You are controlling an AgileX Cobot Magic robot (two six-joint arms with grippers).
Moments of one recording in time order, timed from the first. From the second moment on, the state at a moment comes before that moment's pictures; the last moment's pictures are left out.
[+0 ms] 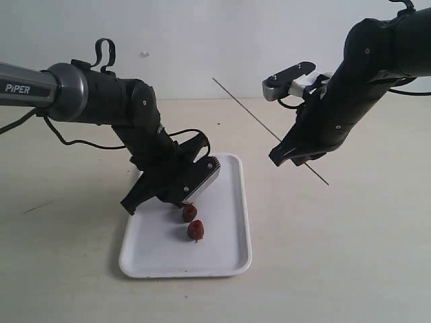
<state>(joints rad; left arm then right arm) -0.56 2.20 -1.49 -0.26 0.70 2.07 0.20 1.85 -1.24 0.10 0.68 -0.33</state>
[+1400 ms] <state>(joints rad) -0.26 2.05 -1.49 -0.86 0.82 1.89 0.20 1.86 -1.24 0.10 0.72 -0.40</state>
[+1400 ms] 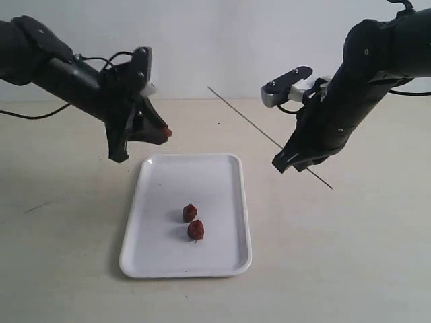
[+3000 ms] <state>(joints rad) -0.05 2.05 -1.49 -1.35 1.21 1.95 -0.07 1.92 -1.24 0.81 1.10 -1.56</state>
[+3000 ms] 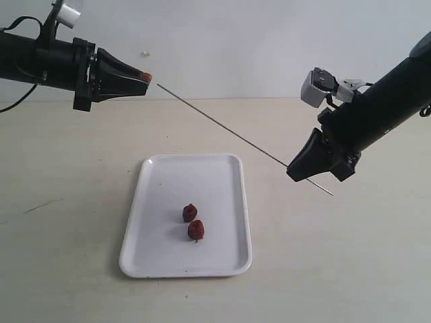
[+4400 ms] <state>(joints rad) -0.10 2.05 -1.49 -1.35 1.21 1.95 -0.07 1.92 -1.24 0.84 1.10 -1.56</state>
